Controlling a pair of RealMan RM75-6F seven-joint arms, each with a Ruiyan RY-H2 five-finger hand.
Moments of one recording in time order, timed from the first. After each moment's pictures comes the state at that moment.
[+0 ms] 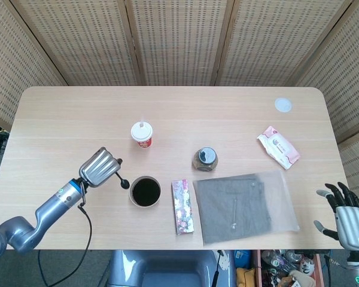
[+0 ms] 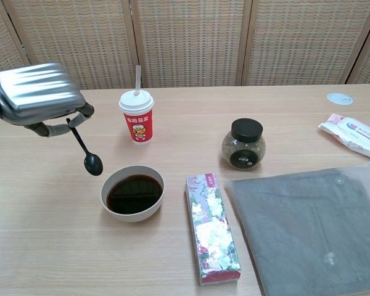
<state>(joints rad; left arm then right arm) -0.76 -1.37 -0.01 -1.38 1.58 1.01 0.71 0.02 -1.15 0.04 -1.55 -1.51 1.51 -0.03</state>
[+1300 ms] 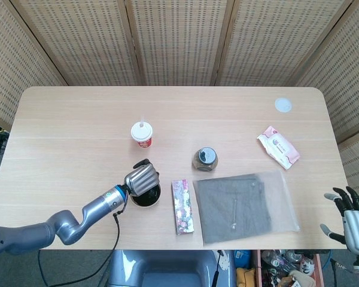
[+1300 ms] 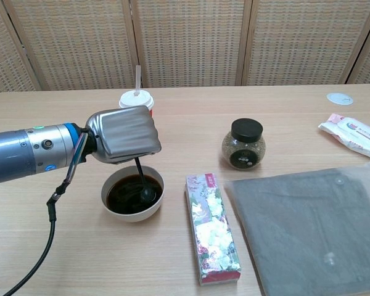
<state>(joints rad) -0.90 -1.66 -0.06 -1.21 1.55 0.82 0.97 0.00 -1.16 0.04 -1.51 -1.49 1.52 0.01</state>
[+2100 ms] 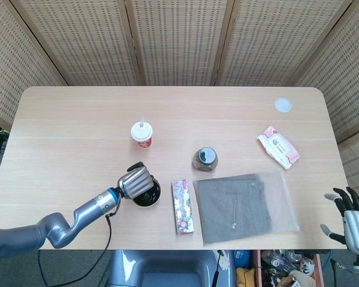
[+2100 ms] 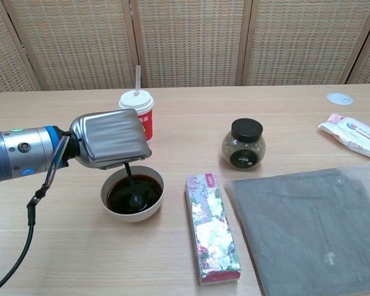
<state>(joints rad) -0.89 -1.60 0.00 -1.28 1.58 0.86 0.92 -0.01 -1.16 0.04 -1.51 -1.48 1.52 0.01</state>
